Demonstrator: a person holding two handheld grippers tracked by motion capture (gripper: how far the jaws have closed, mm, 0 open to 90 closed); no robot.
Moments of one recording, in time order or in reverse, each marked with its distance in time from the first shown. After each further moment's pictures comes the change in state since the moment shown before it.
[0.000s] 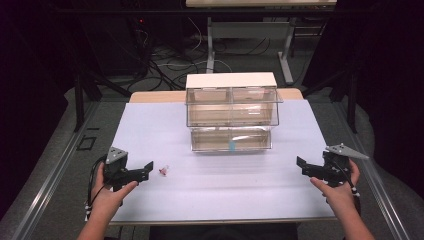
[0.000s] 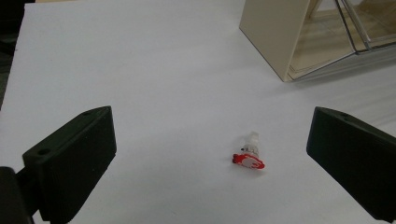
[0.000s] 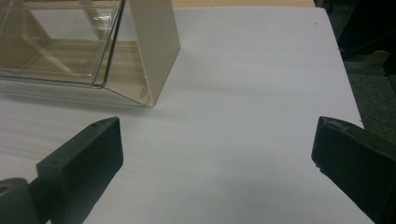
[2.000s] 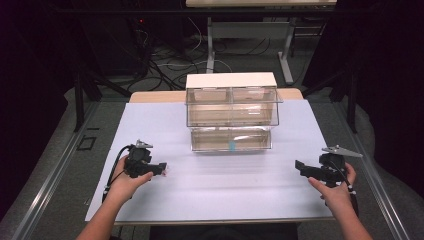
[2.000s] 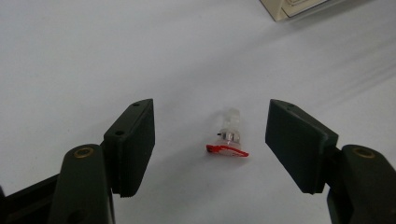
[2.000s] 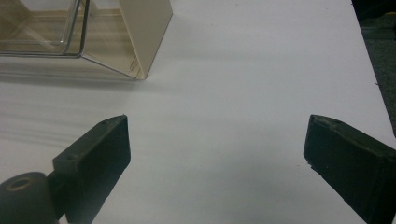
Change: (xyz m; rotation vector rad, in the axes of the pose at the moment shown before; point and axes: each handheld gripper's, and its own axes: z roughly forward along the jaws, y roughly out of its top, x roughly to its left) left arm -0.018 0.020 0.055 0.311 -0.074 0.080; right arm -0.002 -0.009 0.013 0.113 -0.017 0.067
